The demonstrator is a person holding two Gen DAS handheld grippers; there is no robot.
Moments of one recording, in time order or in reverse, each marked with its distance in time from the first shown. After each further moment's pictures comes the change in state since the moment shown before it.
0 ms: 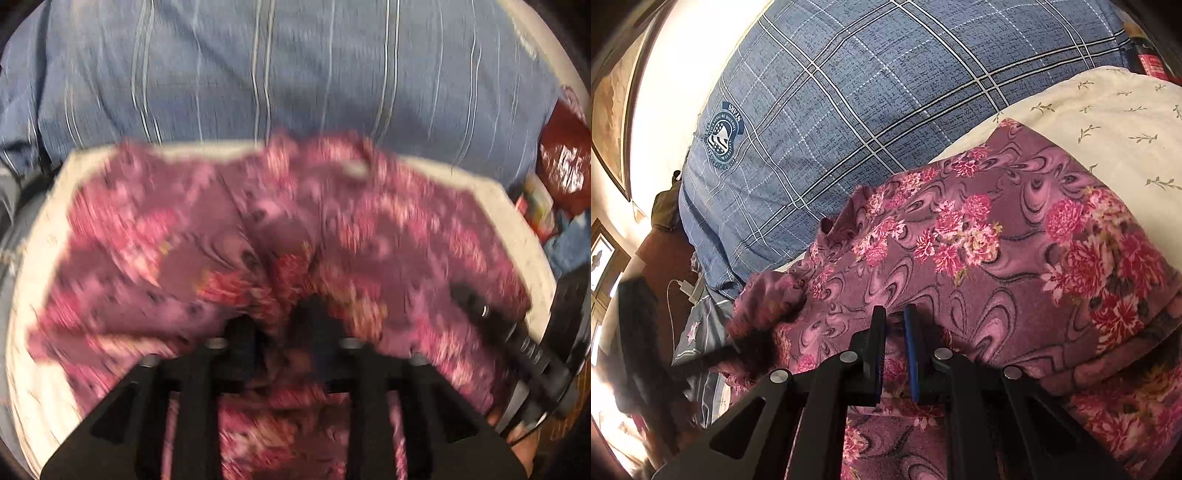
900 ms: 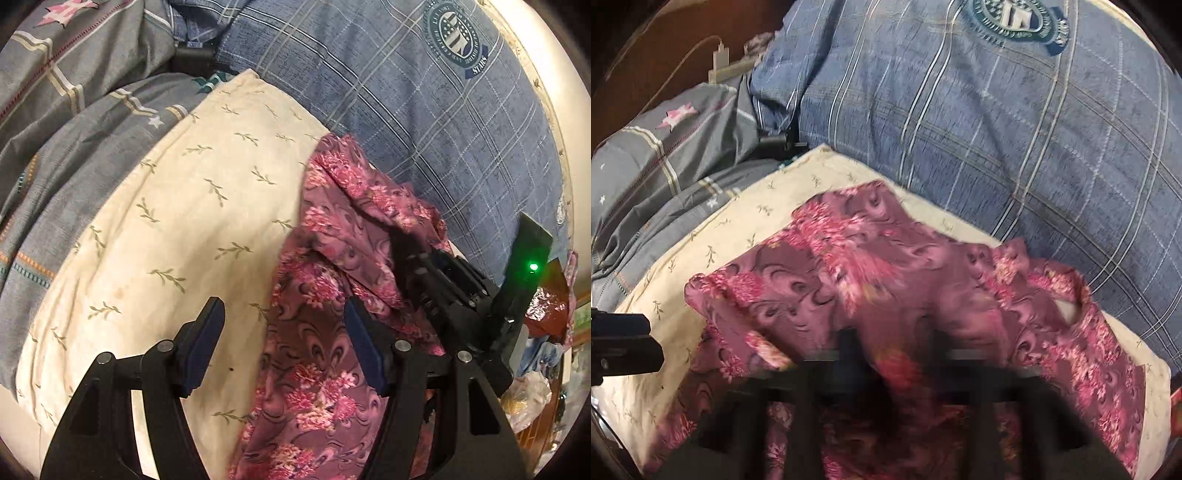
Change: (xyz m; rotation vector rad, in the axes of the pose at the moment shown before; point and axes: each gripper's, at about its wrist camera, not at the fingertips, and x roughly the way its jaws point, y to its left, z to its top) left arm -0.082 0.177 -0.077 -0.514 -0.007 -0.140; right arm 0.127 0.253 -0.056 -0.882 0.210 -0.239
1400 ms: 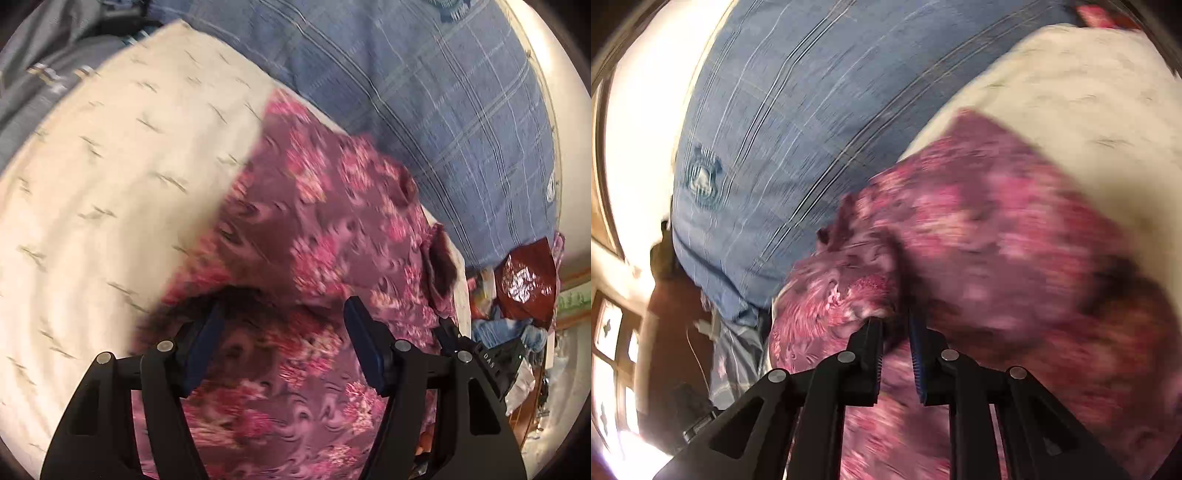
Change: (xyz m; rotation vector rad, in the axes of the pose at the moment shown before) left arm 0.064 -0.072 -0.007 0.027 0.148 -0.086; right arm -0.075 -0.218 -0.204 1.123 -0.139 0.270
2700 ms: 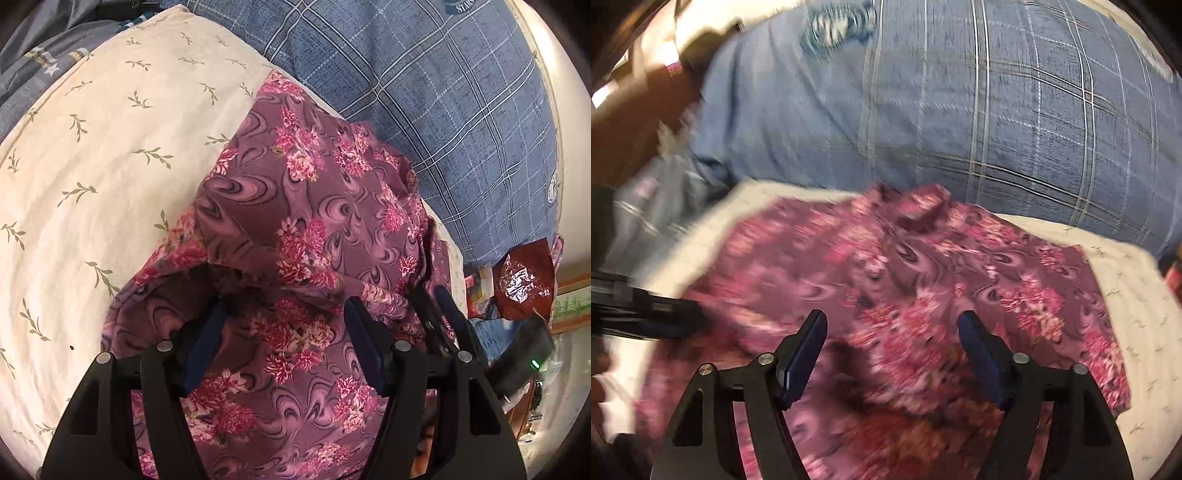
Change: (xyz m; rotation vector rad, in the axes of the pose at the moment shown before) left arm 0.005 -0.003 -0.004 -0.039 0.025 -0.015; right arm 0.057 0.128 -0.054 -0.860 0.000 -0.333
